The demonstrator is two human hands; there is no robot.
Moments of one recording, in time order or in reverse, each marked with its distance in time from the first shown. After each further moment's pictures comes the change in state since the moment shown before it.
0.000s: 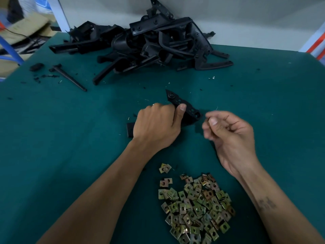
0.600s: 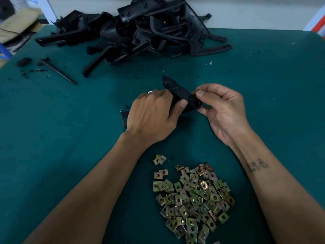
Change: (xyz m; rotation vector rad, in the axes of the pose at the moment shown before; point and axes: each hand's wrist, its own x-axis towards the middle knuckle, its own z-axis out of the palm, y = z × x) left_hand -0.001 0.003 -0.001 0.033 0.001 0.162; right_hand 0.042 0.000 0.004 0.131 -0.006 0.091
